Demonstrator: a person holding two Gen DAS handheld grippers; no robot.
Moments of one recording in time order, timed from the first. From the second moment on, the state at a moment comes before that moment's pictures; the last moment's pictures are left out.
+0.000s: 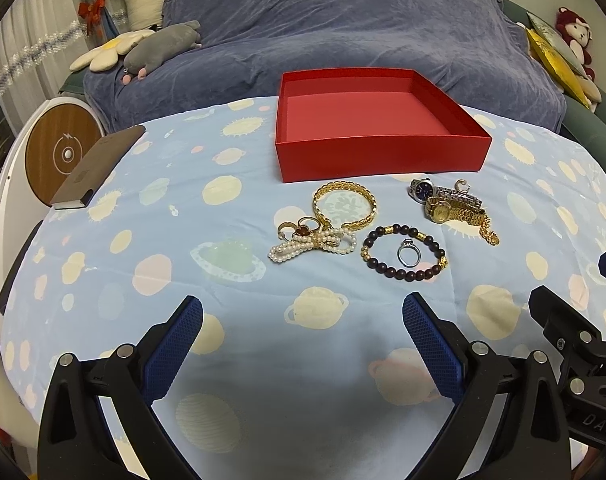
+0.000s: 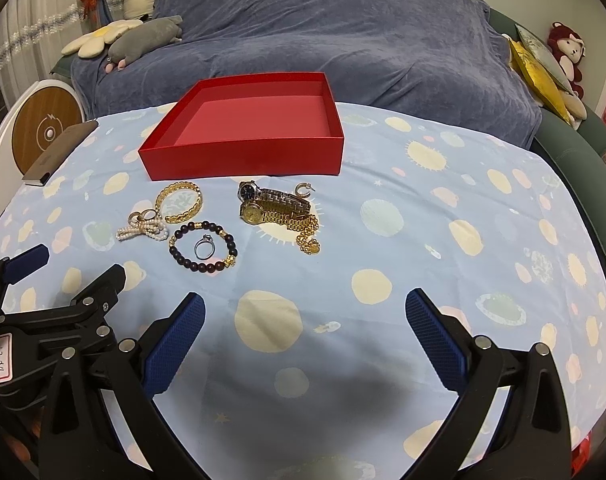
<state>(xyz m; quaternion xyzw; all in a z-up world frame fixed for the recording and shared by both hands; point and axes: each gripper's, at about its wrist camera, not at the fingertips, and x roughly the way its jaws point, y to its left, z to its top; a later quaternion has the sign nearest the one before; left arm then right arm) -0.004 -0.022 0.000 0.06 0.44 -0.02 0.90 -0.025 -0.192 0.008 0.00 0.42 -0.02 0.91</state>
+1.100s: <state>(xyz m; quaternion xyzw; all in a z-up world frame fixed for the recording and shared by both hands) -0.002 -0.020 -0.002 0.05 0.44 -0.02 0.90 -0.027 -0.190 0.007 0.00 0.42 -0.01 0.91</state>
